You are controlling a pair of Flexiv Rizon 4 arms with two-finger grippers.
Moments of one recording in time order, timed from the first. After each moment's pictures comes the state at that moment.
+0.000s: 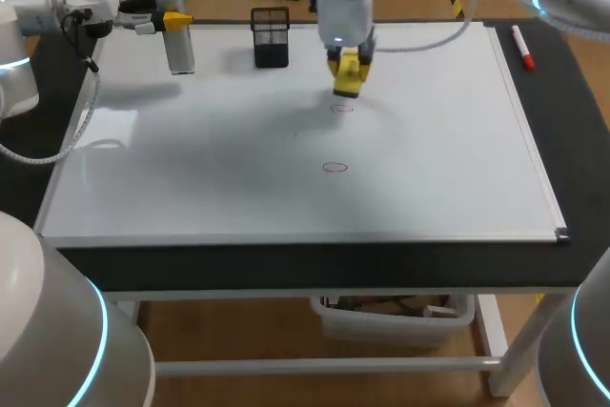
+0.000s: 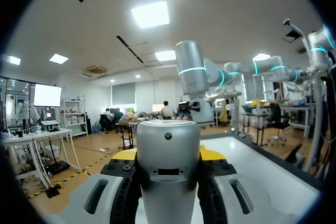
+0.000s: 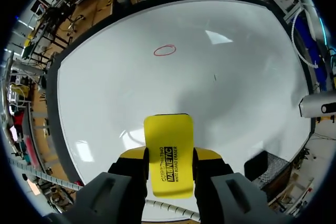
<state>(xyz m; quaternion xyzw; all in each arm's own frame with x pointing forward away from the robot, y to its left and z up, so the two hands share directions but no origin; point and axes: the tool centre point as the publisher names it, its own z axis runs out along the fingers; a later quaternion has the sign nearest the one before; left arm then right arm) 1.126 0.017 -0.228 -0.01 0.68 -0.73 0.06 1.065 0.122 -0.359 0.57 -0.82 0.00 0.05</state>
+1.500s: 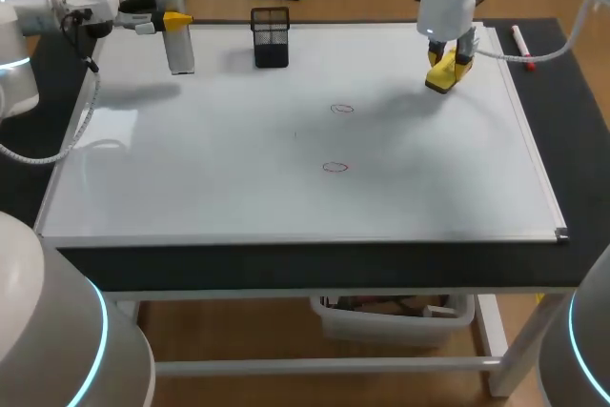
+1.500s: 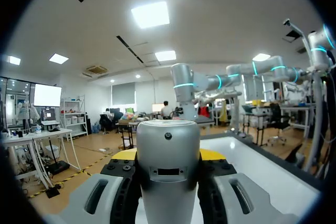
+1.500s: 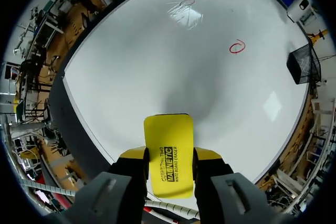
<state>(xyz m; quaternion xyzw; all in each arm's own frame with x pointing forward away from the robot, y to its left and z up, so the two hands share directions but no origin) 1.126 0.017 -0.228 -0.01 0.68 -0.73 0.06 1.087 -0.062 -0.373 0.38 -0.92 0.01 0.05</state>
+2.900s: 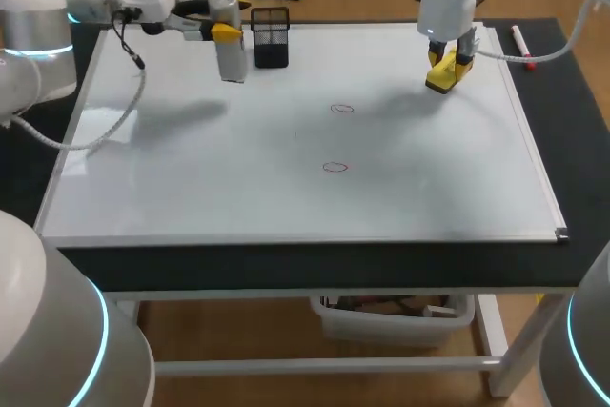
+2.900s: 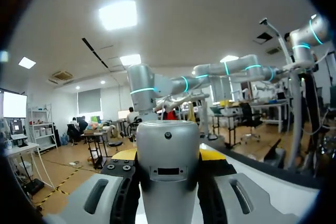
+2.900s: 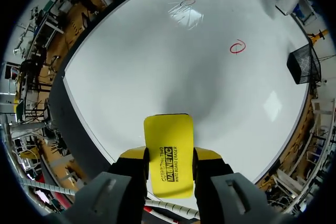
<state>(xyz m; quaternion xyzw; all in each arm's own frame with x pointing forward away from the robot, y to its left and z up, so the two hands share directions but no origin) 1.056 -0.094 -0.205 0.12 0.67 -0.73 -0.03 1.087 -0.062 -0.373 0.38 -0.92 0.01 0.05</state>
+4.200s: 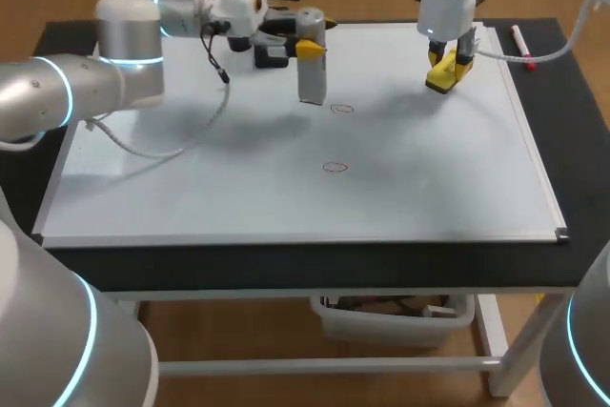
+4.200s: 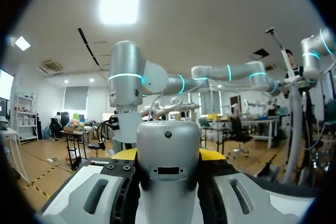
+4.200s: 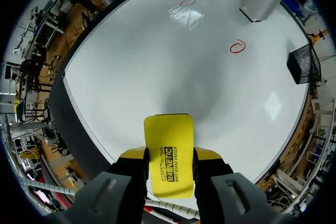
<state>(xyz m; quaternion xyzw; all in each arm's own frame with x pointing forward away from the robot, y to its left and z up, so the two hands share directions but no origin) 1.024 -0.238 -0.224 0.12 0.64 -0.75 -0.11 1.087 -0.062 -0.373 0.38 -0.92 0.01 0.05</state>
